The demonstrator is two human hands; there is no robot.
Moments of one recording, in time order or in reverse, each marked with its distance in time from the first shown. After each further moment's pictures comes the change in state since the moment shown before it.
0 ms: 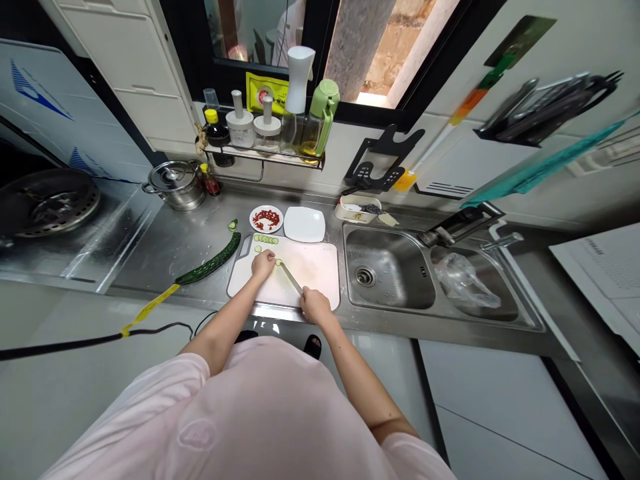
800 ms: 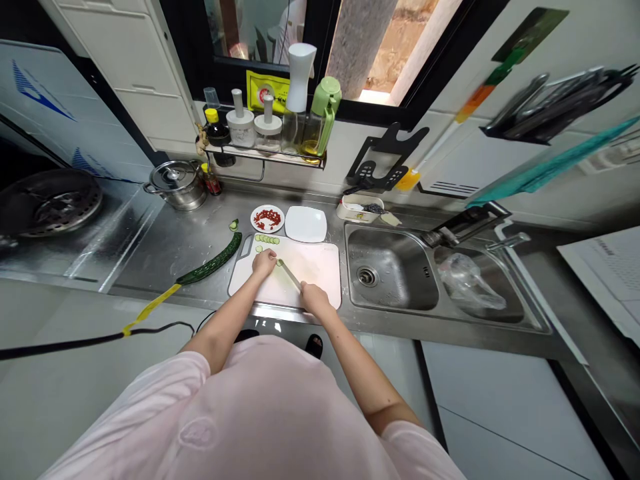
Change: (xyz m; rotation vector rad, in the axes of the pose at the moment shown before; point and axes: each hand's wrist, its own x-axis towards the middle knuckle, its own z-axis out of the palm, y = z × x) left_hand 0.010 -0.001 -0.002 -0.003 -0.052 -0.016; right_hand 0.020 -0.005 -0.014 -0.023 -0.081 -0.051
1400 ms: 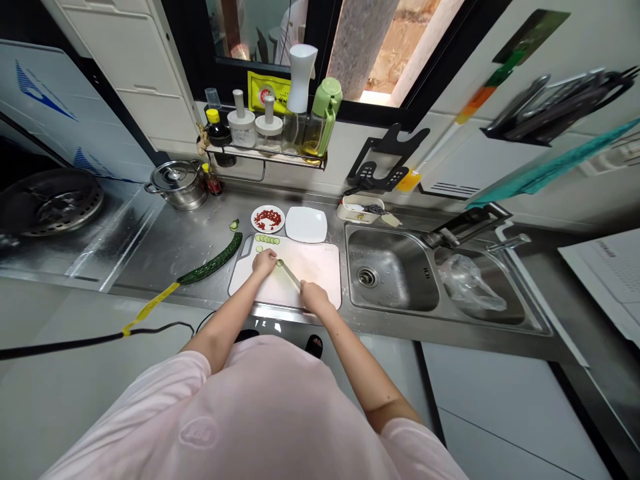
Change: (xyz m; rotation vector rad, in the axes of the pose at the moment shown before) left_hand 0.001 0.002 -0.002 -0.007 -0.023 -0.031; right_hand 0.006 0.000 -0.003 -0.024 0.002 -0.014
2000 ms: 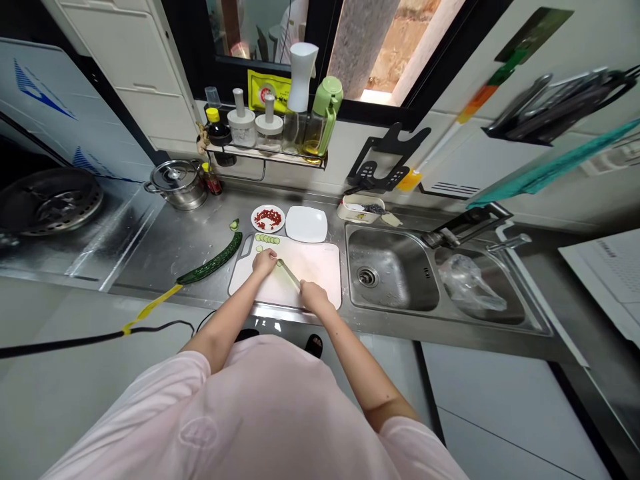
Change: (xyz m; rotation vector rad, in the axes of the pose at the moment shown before) left_hand 0.003 -0.003 0.002 0.006 0.001 0.005; right_hand -0.001 -0.004 -0.006 0.019 -0.035 0.010
